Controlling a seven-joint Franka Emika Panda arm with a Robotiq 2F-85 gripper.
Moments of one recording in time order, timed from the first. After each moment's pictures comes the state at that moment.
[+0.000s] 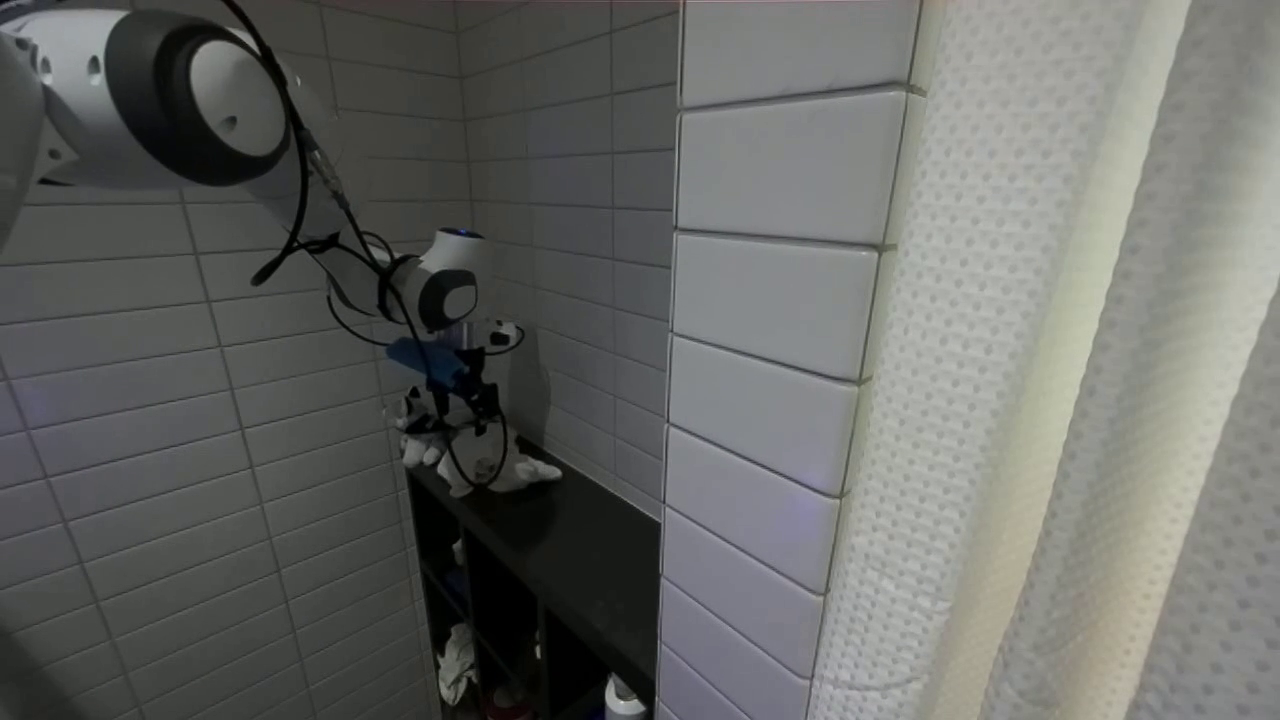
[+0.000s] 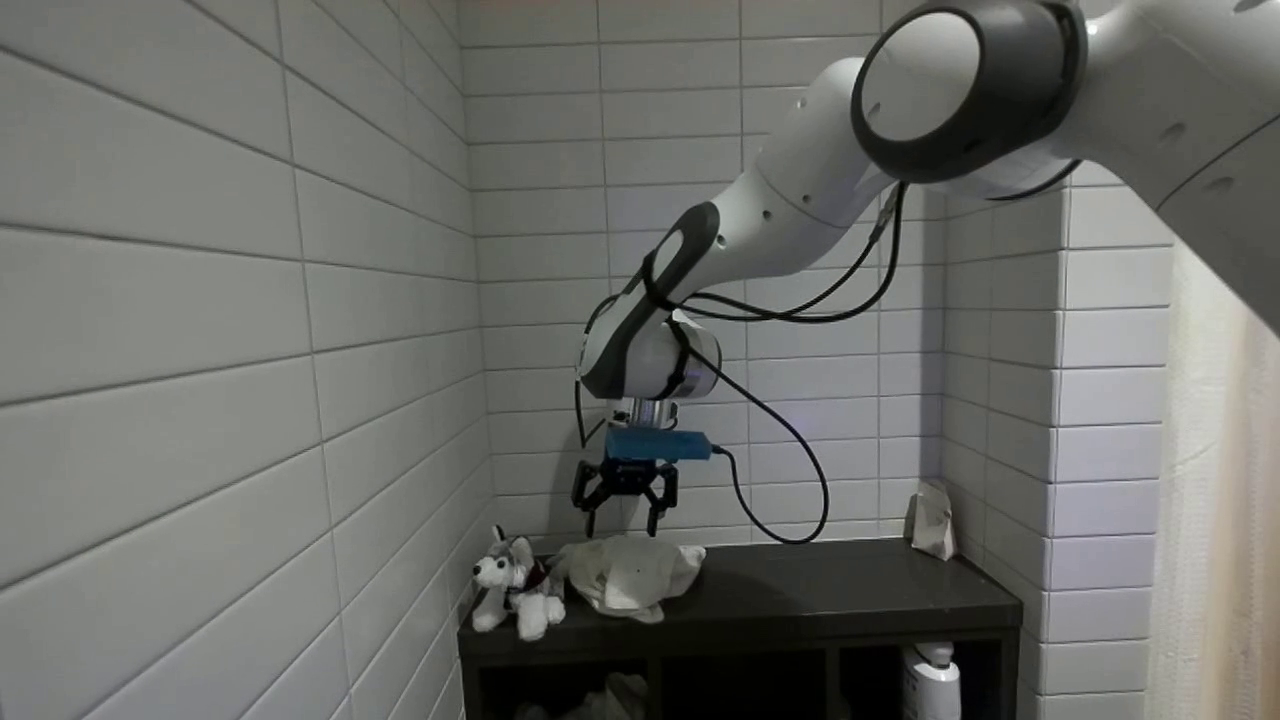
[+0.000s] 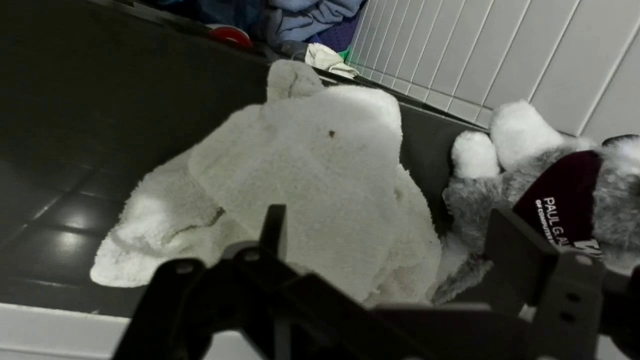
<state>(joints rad) 0.01 0.61 0.02 -1.68 0.22 2.38 0.19</state>
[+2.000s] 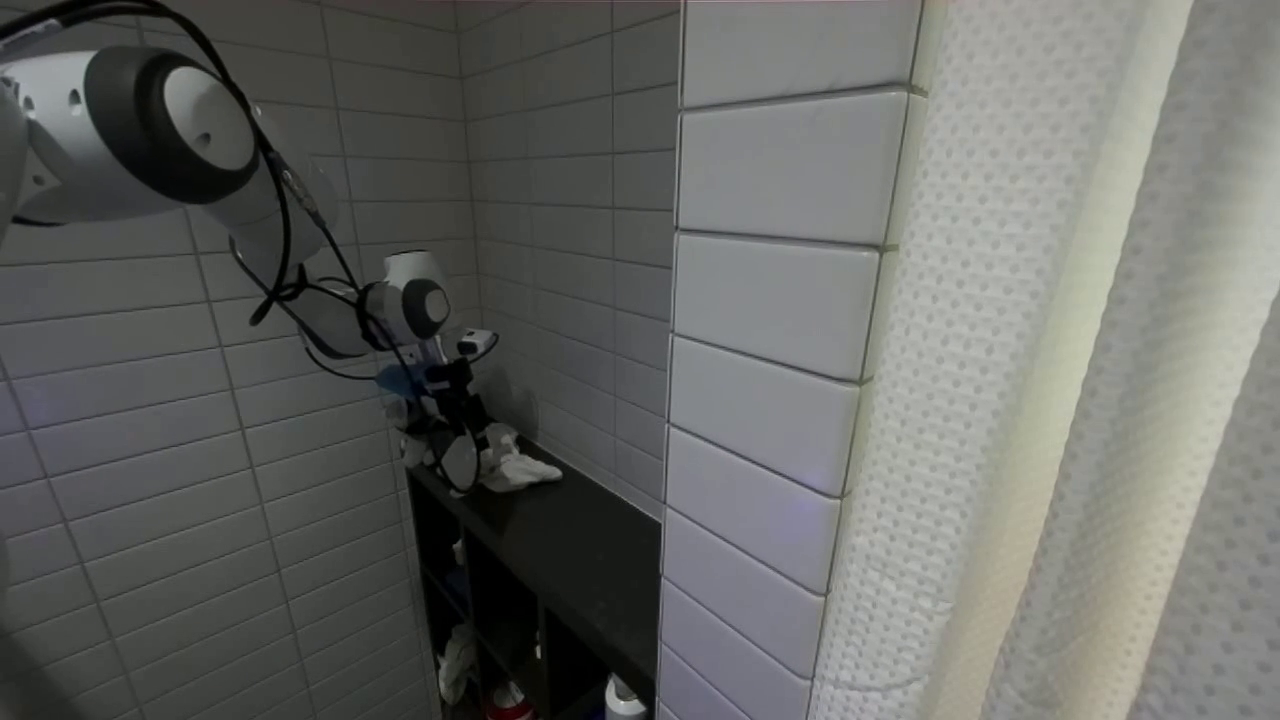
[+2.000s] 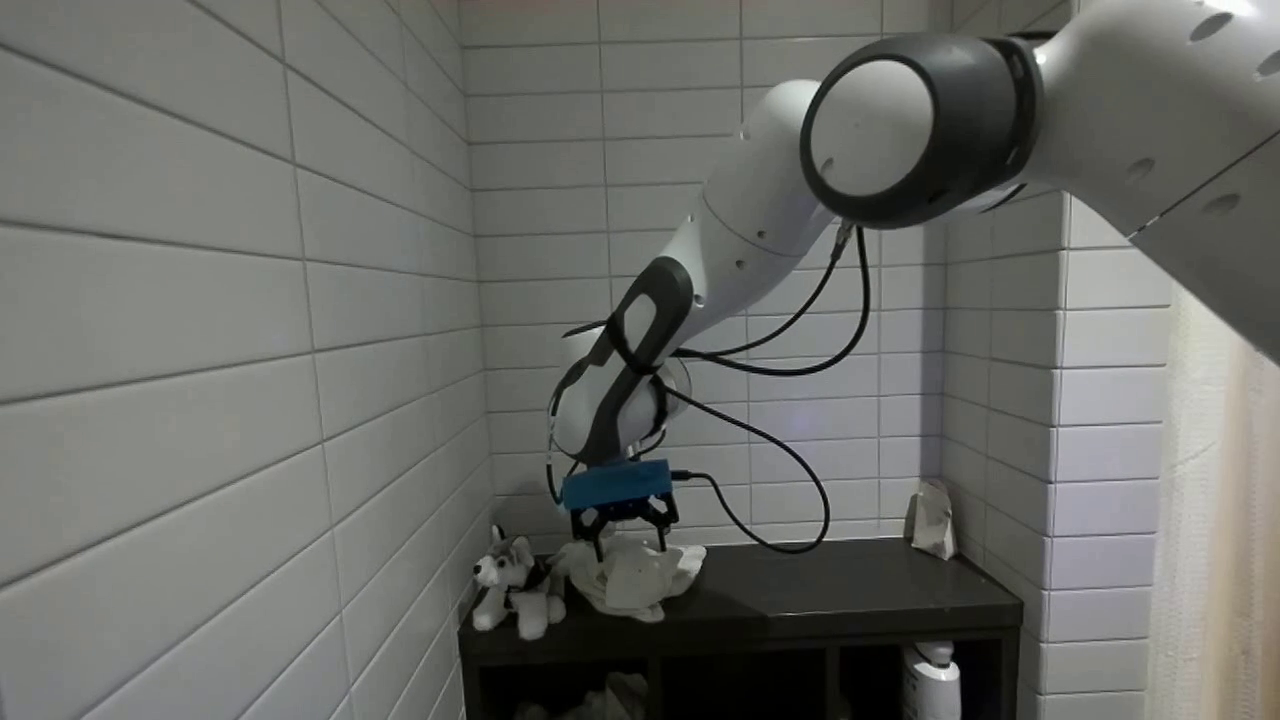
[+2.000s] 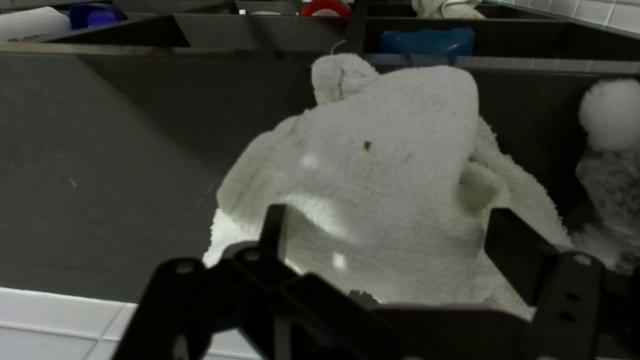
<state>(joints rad) 0.25 0.70 -0.19 -1.64 -0.10 2.37 0.79</state>
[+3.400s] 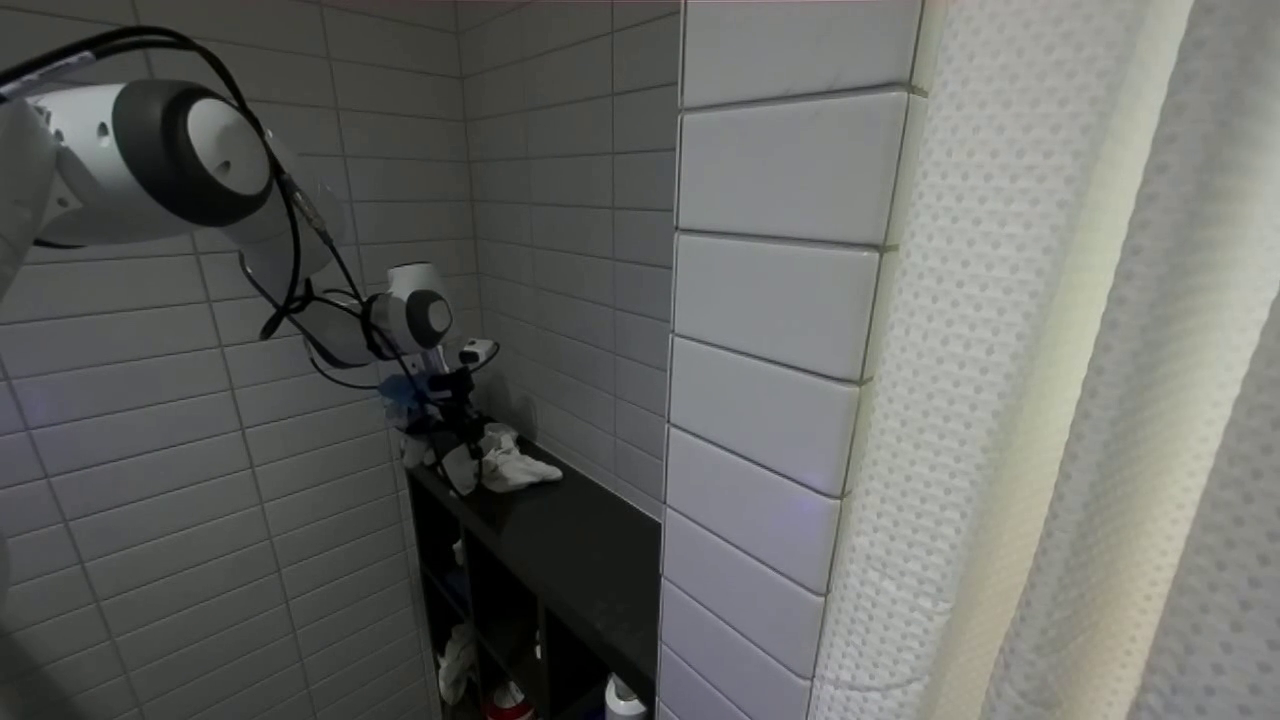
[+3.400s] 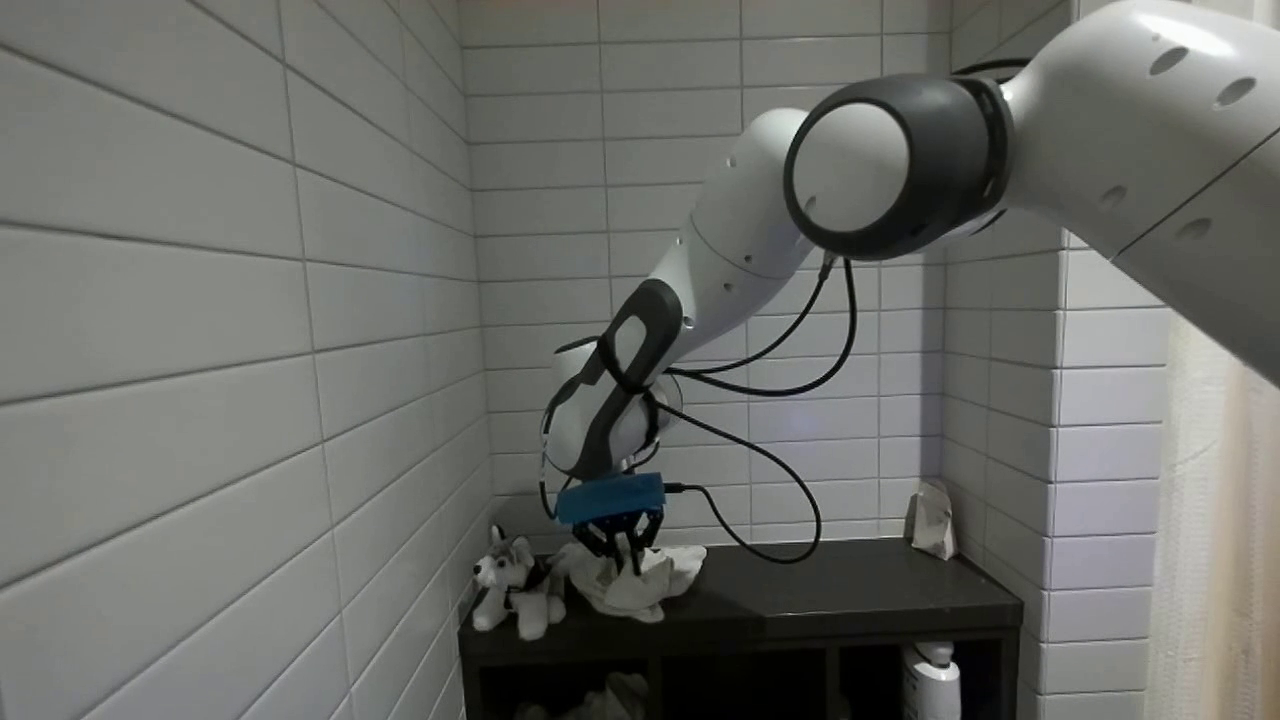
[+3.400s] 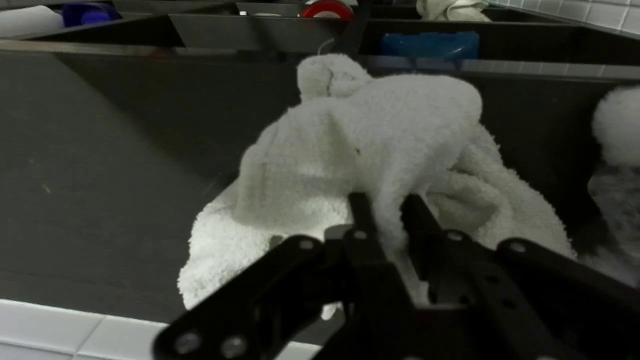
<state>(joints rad) 0.25 0.76 -0.18 -1.57 -0.10 2.35 0.79</state>
